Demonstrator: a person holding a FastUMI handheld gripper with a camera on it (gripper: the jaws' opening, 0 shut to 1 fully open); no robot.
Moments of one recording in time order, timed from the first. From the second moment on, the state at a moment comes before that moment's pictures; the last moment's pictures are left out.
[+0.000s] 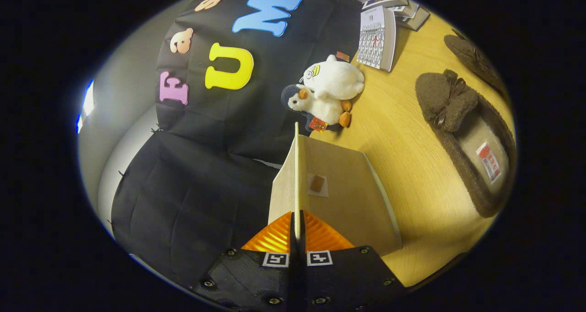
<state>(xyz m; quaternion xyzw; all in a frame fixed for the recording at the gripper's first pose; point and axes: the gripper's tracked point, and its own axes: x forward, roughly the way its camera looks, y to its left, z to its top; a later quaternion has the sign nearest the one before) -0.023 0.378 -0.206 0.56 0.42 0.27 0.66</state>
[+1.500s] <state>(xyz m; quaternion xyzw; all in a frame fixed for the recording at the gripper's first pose) -0.056 0.545 -0.018 0.40 0.34 0.42 0.74</state>
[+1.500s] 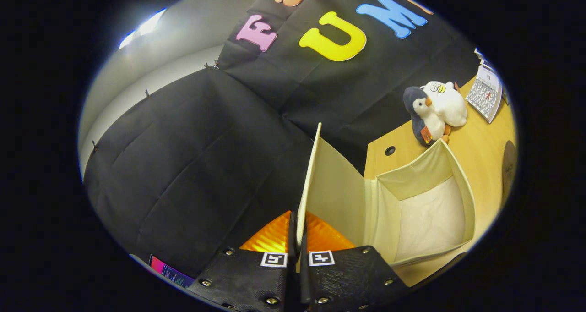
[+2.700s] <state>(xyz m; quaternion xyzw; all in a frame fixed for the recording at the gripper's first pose) 0.020 0.347 -0.058 0.14 0.20 0.31 0.92</state>
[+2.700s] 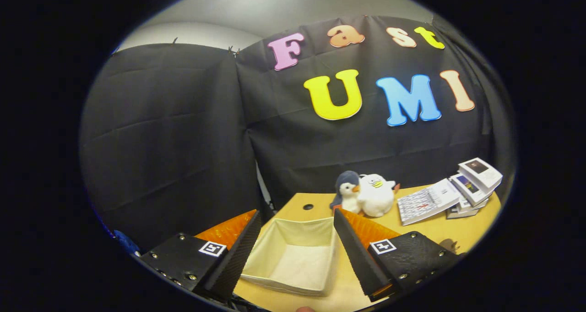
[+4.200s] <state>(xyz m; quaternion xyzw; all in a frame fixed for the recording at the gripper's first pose) 0.010 0.184 -0.371 0.03 0.49 0.19 0.85</state>
